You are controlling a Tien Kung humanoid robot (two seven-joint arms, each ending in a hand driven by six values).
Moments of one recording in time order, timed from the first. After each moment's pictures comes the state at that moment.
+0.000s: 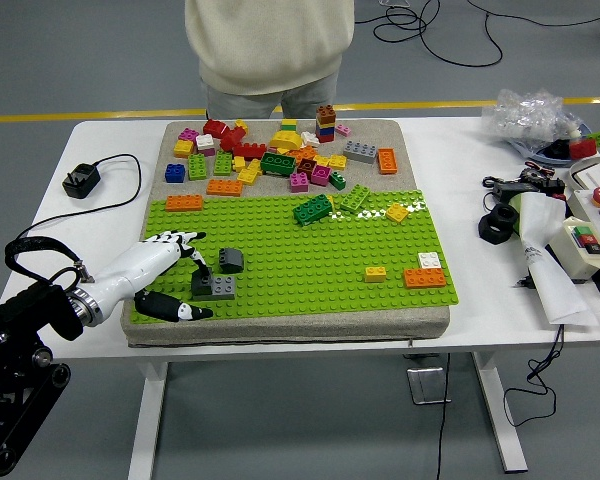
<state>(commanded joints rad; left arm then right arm) -0.23 0.25 -1.27 -1.31 2.25 -0.20 -0.20 0.11 -0.16 1.44 0.18 -1.23 0.05 -0.18</state>
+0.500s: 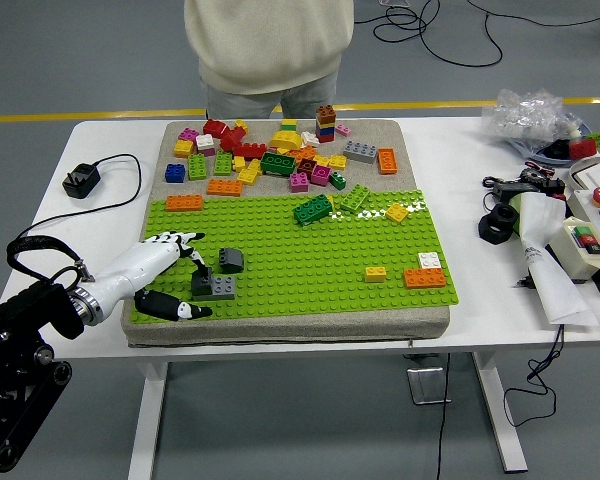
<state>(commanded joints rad) -0.24 0.25 -1.27 -1.28 2.25 -0.20 -0.20 0.12 -0.16 1.45 0.18 -1.23 0.05 -0.18</state>
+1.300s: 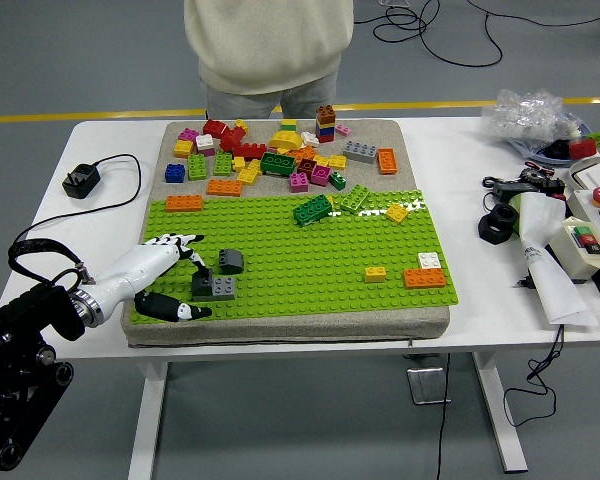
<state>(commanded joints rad) -0.25 0.24 -1.27 -1.24 2.26 -0.19 -0.20 0.12 -0.16 1.45 0.18 -1.22 0.05 -0.18</state>
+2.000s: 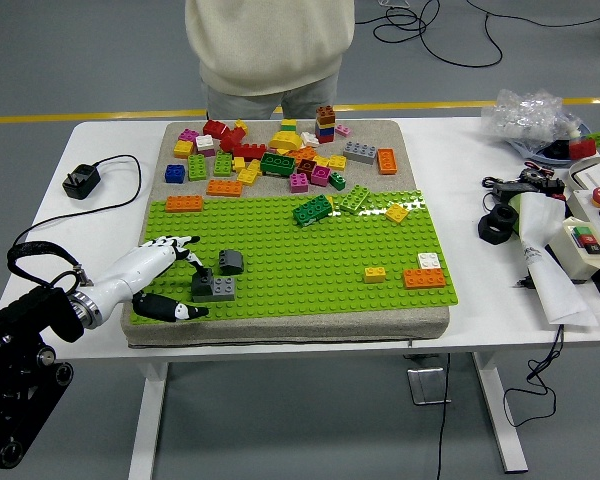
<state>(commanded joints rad) -0.25 0.24 -1.27 -1.20 2.25 -0.19 -0.20 0.12 -0.16 1.44 0.18 -1.22 0.05 -0.18</state>
